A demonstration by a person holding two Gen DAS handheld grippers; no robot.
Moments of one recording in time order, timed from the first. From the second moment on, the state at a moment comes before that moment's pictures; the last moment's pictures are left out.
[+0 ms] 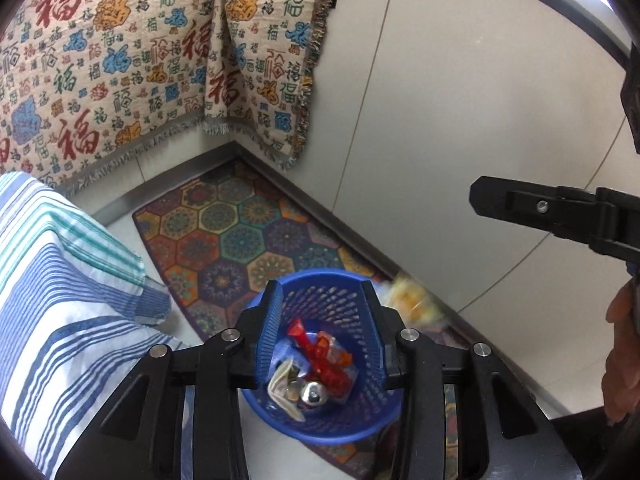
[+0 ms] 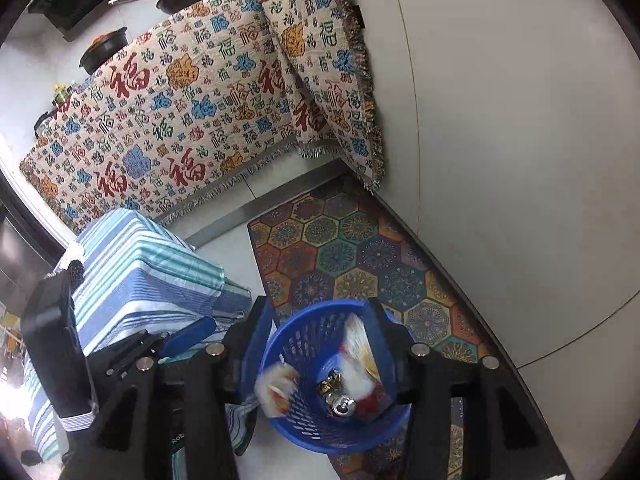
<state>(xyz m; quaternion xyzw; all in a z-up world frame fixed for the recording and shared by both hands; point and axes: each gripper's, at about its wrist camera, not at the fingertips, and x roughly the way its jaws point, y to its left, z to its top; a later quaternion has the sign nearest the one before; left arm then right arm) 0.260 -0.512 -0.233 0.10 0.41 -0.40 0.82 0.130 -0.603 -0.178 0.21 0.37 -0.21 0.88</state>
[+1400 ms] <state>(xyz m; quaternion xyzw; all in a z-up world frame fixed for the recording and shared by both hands) 0.406 -0.062 -0.217 -0.13 0.44 0.02 0.89 0.248 -0.290 -0.206 -0.01 0.37 0.04 0.93</state>
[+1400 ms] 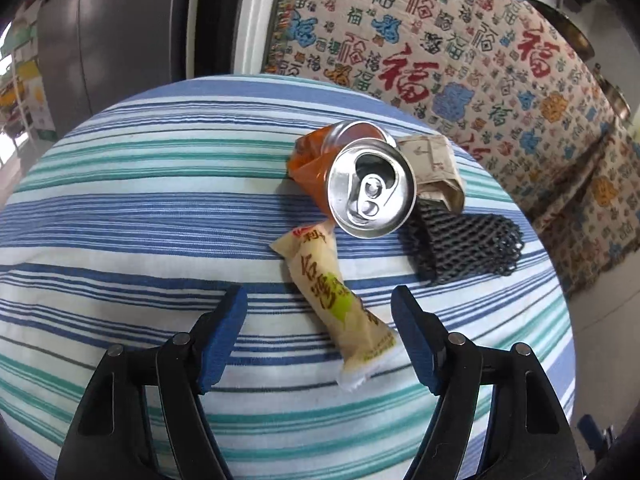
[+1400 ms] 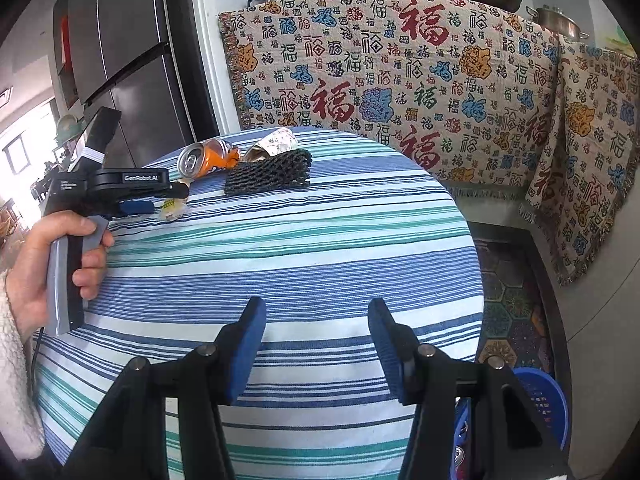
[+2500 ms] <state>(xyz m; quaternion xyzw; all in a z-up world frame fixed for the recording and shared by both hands) 0.352 -0.033 -0.200 -0.06 0.46 -0.09 0.88 0.494 -0.221 -0.225 -0.14 0.53 0.29 0.79</state>
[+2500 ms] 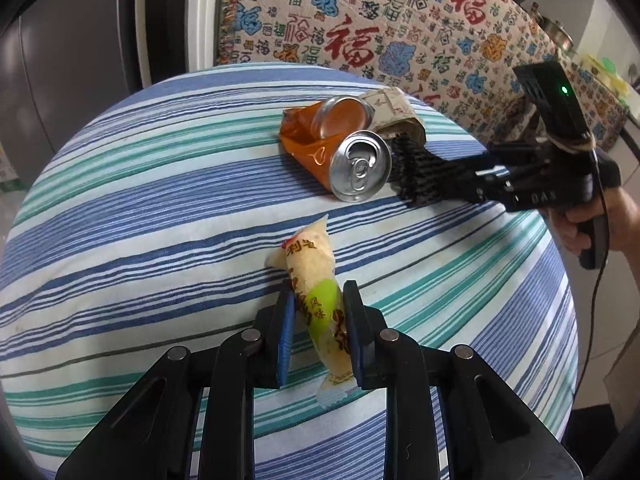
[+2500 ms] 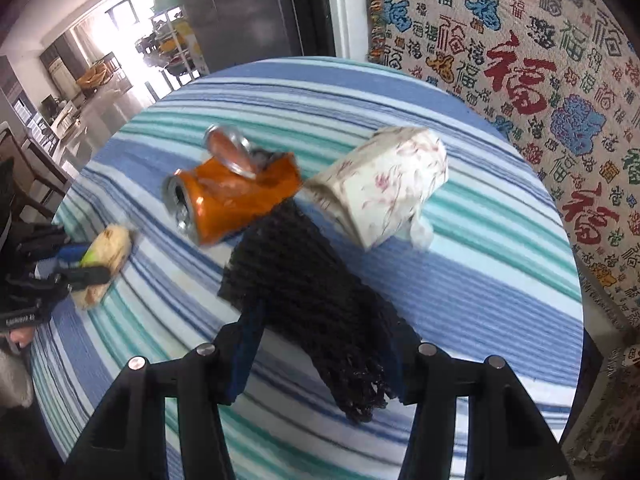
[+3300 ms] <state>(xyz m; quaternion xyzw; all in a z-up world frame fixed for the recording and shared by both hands) 0.328 -0.045 -0.211 -0.02 0.44 -0.08 0.90 0.319 -0.250 -0.222 -0.06 0.45 0.13 0.88</state>
